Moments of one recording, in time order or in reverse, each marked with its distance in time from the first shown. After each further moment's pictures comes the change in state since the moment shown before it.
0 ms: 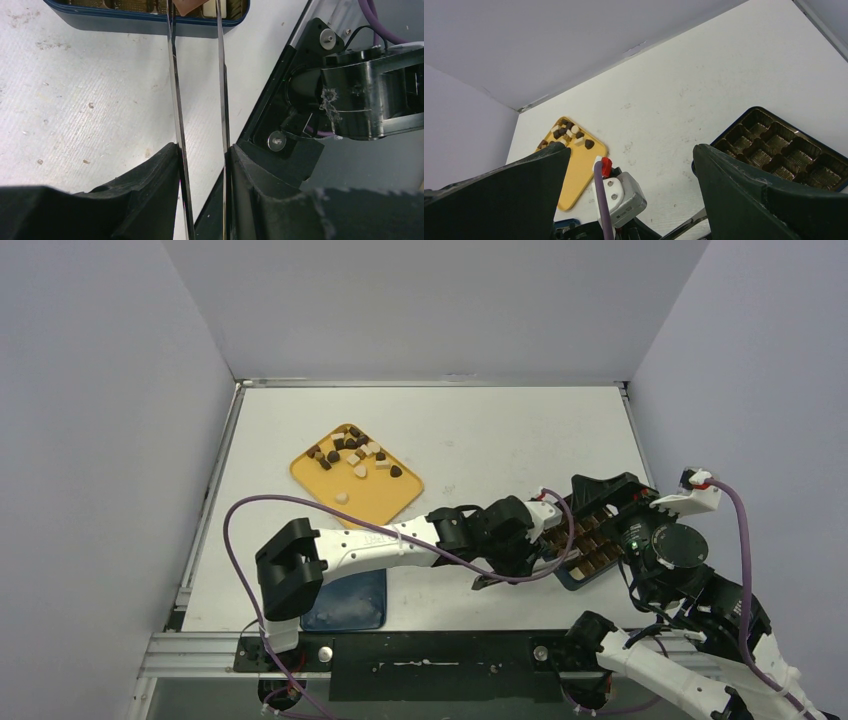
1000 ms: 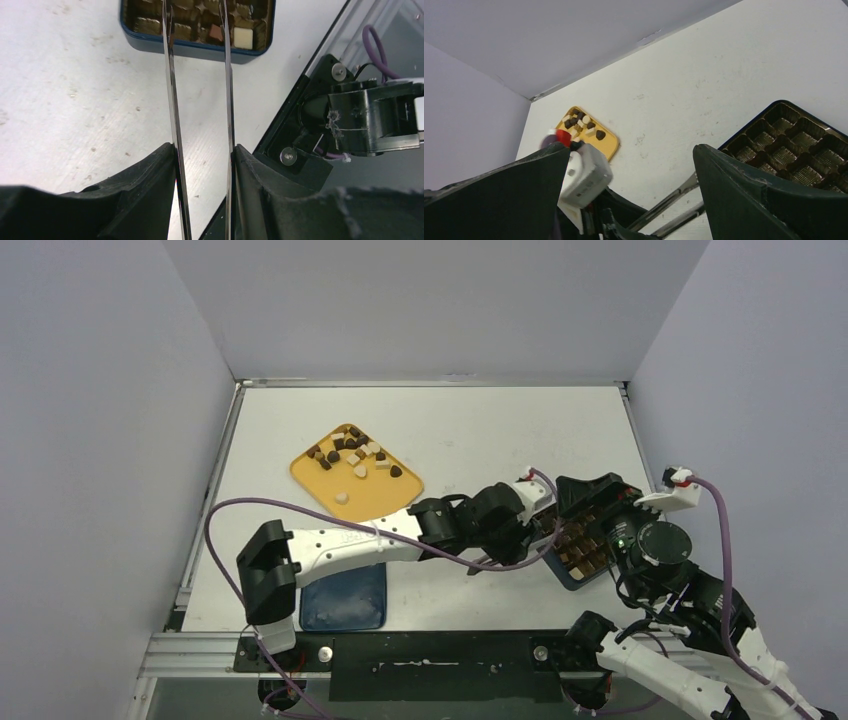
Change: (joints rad) left arm 0.011 -0.067 0.020 -0.039 -0.136 0.007; right arm 0.000 0.000 -0.057 0.060 -0.061 0.015
